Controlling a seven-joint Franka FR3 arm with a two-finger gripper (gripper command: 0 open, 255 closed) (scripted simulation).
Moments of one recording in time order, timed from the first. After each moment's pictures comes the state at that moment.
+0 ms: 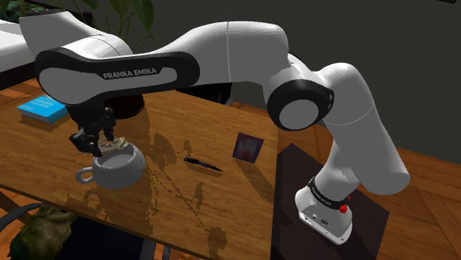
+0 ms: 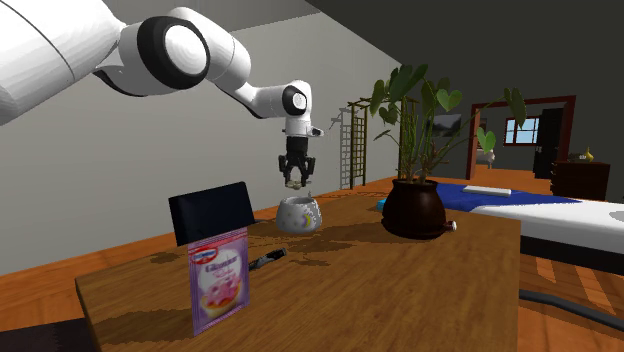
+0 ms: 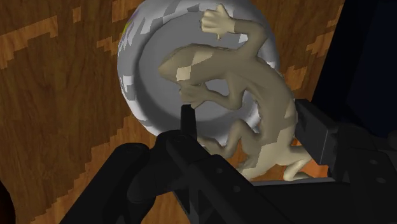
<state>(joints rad) 0.77 0.84 -0.01 -0.97 0.04 1.76 0.01</state>
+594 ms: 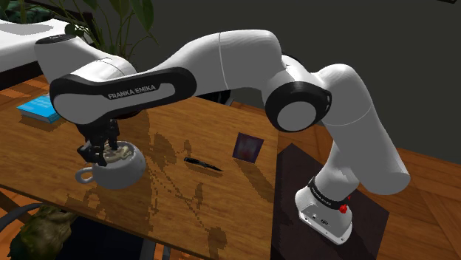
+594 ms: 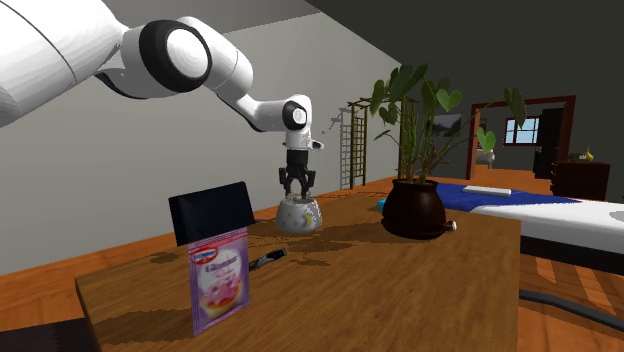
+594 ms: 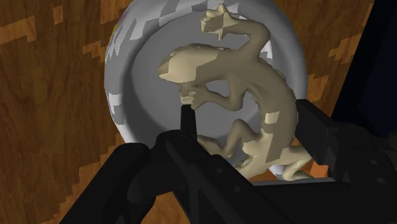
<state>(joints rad) 0.77 0.86 -0.01 -1.05 0.04 1.86 0.01</state>
